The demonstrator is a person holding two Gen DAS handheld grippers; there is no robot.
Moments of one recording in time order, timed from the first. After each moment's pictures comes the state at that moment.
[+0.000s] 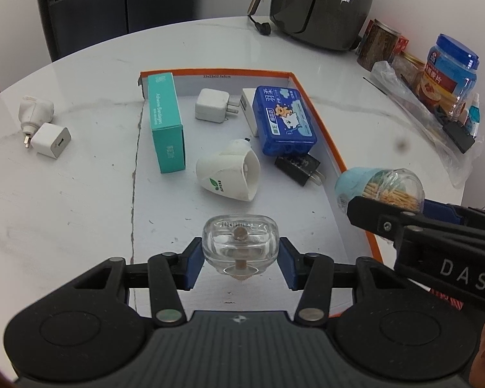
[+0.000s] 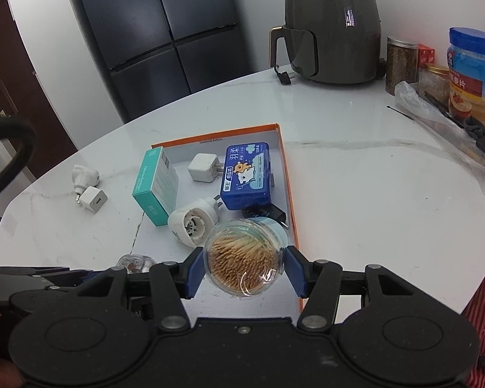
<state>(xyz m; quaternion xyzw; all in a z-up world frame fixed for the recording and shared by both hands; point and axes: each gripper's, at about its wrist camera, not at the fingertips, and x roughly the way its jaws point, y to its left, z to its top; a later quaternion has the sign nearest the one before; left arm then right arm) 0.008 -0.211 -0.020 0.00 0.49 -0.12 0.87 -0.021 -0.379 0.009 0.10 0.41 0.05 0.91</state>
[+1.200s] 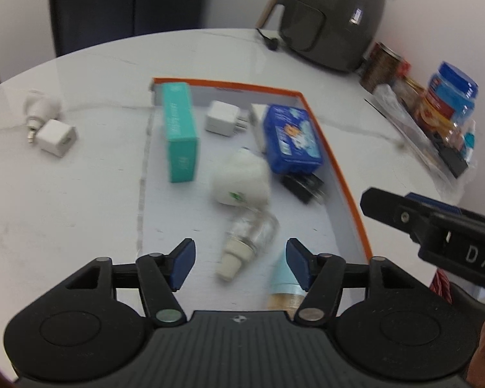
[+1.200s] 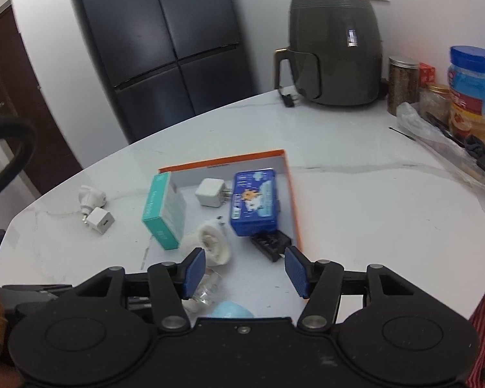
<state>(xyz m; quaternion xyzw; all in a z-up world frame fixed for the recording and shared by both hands) 0.011 -0.184 -0.013 -0.05 0.47 -0.12 0.87 -0.019 -0.368 0.027 0.10 0.37 0.05 0.92</state>
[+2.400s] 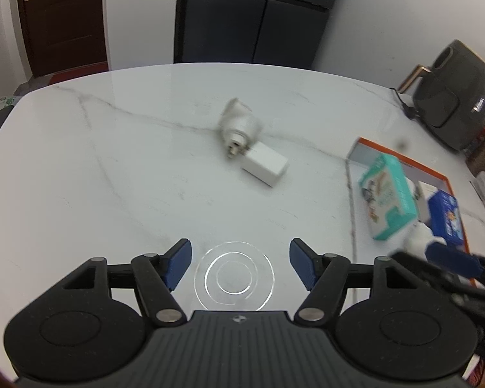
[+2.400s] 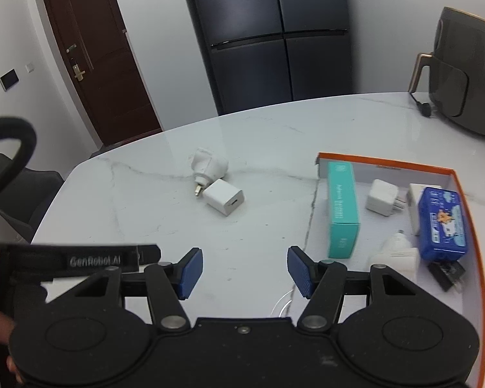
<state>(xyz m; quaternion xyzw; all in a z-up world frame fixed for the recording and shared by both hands) 0.022 0.009 0.003 -0.10 0.45 0.04 0.89 0.022 -0.187 0.021 0.04 0.39 0.19 0.90</state>
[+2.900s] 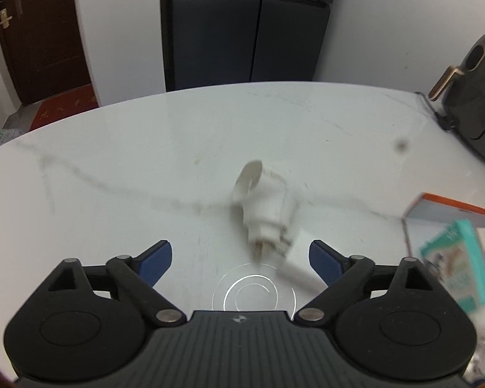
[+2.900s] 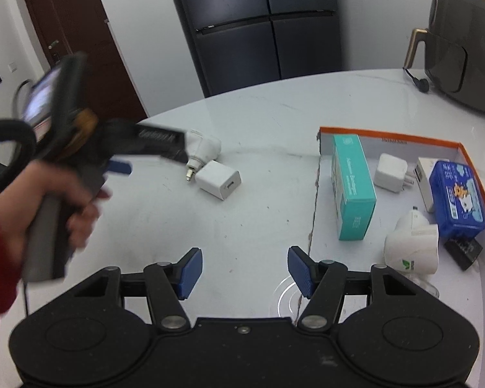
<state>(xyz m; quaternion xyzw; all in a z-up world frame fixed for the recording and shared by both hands) 0.164 0.039 -0.034 -0.05 0.45 0.03 0.89 0.033 -0.169 -0.007 0.05 0.42 0.16 0.89</state>
